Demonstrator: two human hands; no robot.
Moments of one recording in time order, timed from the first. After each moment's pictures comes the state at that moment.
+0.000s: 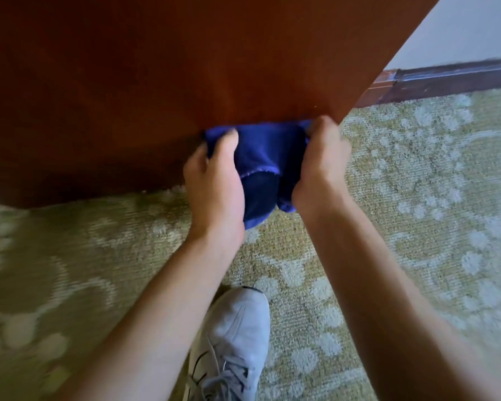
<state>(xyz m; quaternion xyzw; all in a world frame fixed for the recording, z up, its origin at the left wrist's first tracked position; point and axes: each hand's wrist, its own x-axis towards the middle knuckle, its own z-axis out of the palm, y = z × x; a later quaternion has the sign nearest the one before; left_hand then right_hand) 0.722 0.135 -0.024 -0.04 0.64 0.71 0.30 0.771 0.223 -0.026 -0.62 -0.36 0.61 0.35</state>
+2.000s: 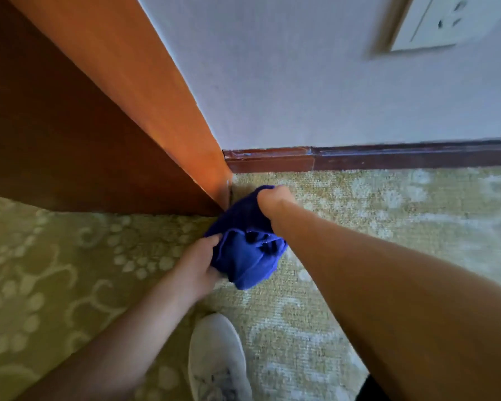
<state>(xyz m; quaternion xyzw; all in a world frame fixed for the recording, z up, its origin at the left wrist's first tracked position) 0.872 0.263 -0.023 -0.23 0.63 0.58 0.46 0.875 0.406 -0.021 -0.50 -0.58 0.63 -0.13</state>
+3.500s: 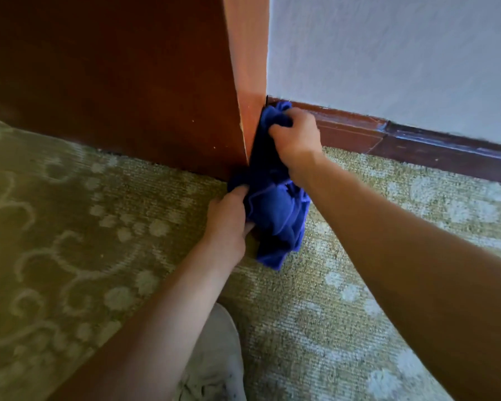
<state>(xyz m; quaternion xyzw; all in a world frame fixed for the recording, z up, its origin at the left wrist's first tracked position) 0.835 0.267 -0.122 -0.31 0.59 0.67 0.32 0.797 0.401 -0.086 -0.38 -0.76 0.53 0.02</state>
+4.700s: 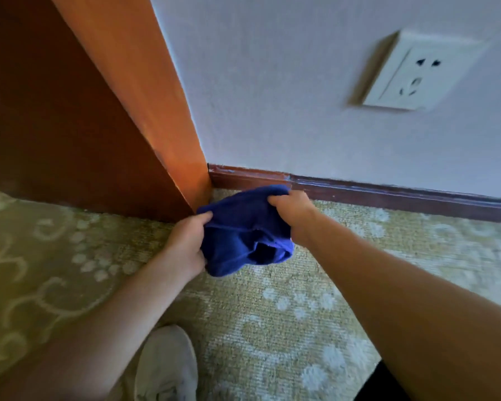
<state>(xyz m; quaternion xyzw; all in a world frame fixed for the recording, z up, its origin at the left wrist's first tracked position) 0.859 0.300 -0.025 -0.24 0.64 0.65 0.35 0.903 0.467 -0.031 -0.47 -0.66 0.59 -0.04</state>
